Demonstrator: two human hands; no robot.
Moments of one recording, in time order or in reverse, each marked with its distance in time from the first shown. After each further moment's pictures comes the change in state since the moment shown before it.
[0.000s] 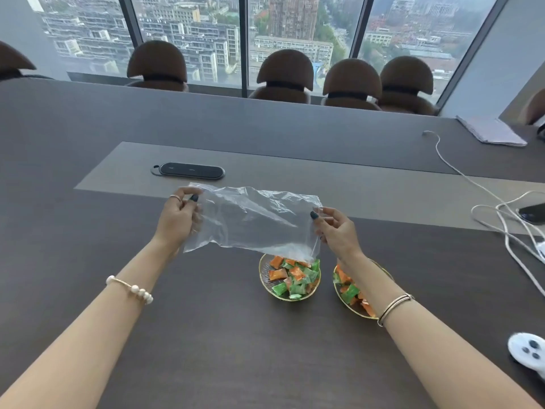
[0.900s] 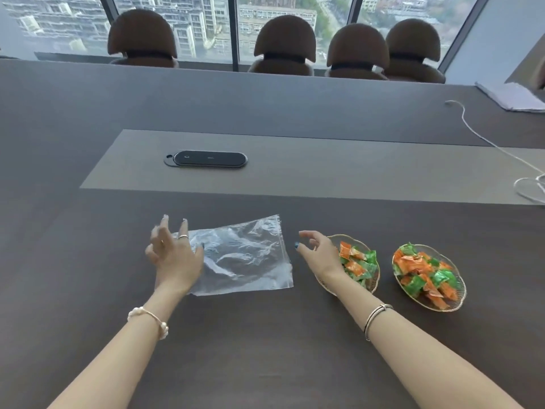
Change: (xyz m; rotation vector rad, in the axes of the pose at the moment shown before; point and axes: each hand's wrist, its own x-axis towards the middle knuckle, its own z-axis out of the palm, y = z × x) left_hand 0.050 -0.129 -0.102 1.107 0.056 -0.018; right_hand 0.003 0.099 0.140 -0.486 -0.022 0.118
